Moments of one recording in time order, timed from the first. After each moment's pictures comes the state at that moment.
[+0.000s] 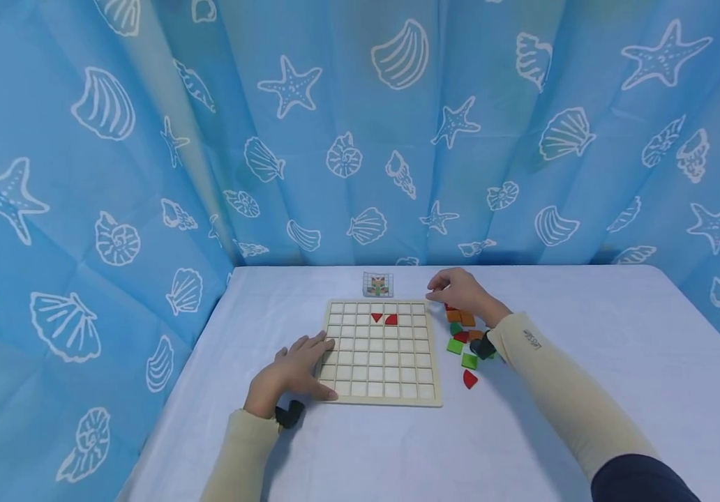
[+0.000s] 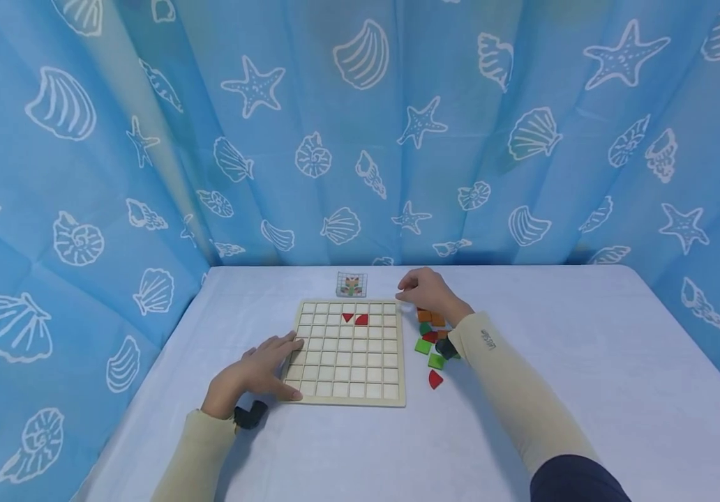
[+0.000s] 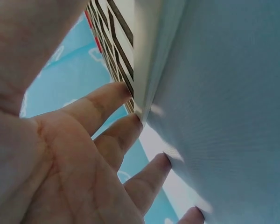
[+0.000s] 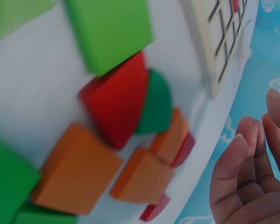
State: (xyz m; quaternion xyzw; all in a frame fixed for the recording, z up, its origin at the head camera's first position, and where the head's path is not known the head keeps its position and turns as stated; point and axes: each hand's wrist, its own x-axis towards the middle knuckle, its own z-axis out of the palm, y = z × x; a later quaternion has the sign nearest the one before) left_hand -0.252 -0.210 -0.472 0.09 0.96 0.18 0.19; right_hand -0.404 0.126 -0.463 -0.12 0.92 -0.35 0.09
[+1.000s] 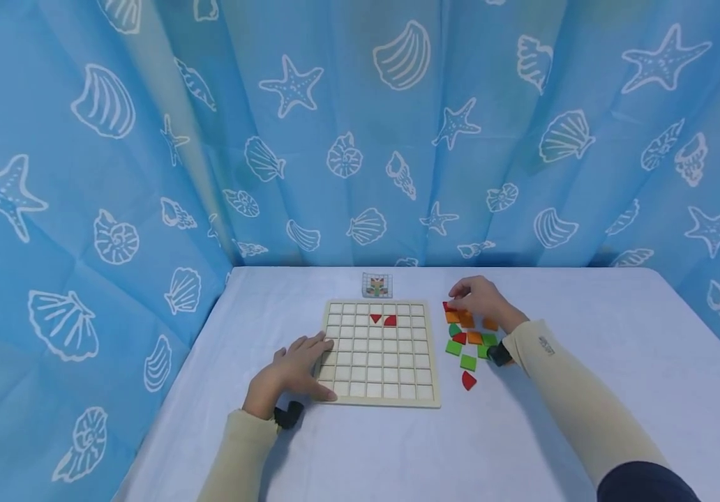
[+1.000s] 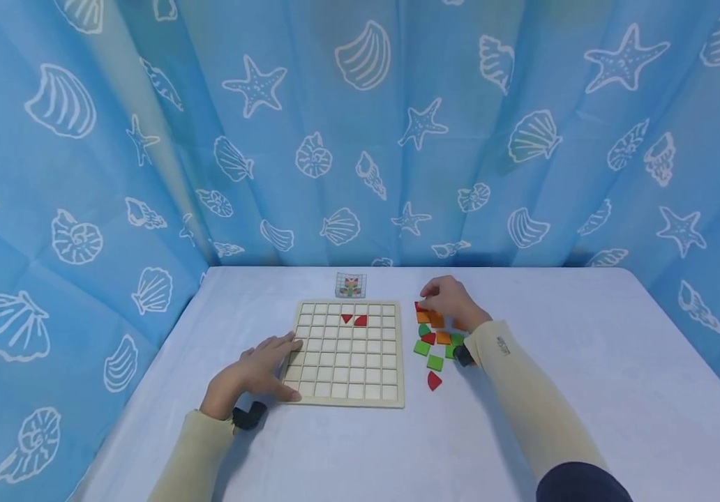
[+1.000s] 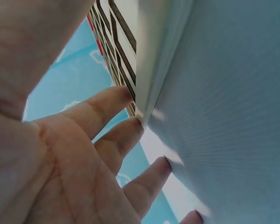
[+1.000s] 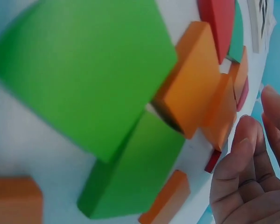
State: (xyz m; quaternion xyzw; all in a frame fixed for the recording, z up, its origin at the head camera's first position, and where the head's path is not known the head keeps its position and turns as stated) left_hand -0.252 -0.211 -0.470 0.09 0.96 0.18 0.18; right_hand -0.403 0.162 -0.474 -0.06 0.93 -0.34 0.13
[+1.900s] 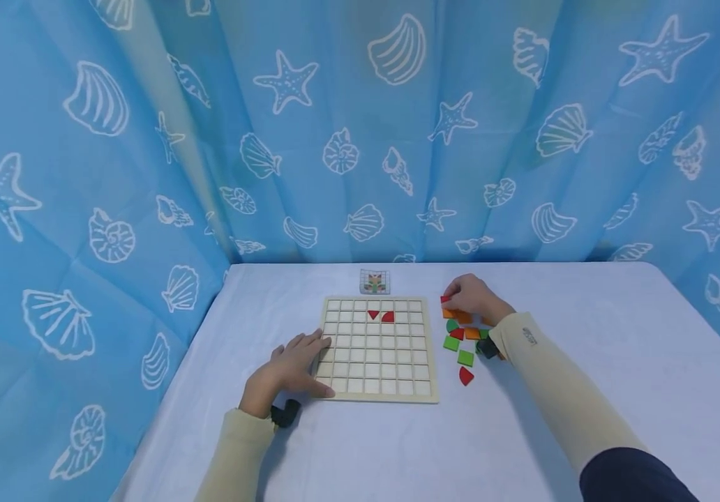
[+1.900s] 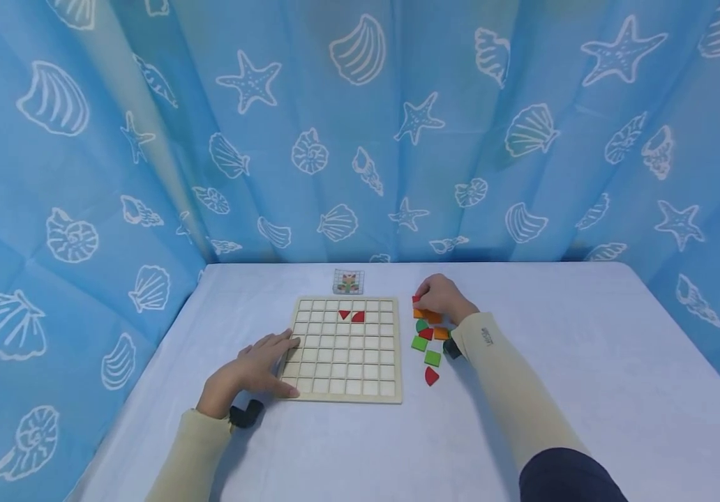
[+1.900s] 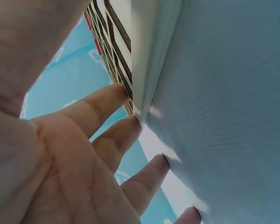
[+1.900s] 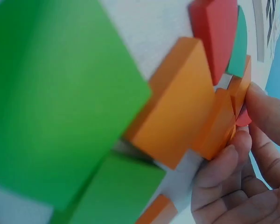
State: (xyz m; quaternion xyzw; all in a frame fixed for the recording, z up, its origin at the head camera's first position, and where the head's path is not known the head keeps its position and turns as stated) left_hand -0.249 -0.208 -0.469 0.08 0.97 0.17 0.18; right_hand -0.406 0.154 -0.481 -0.04 0.93 -0.32 0.16
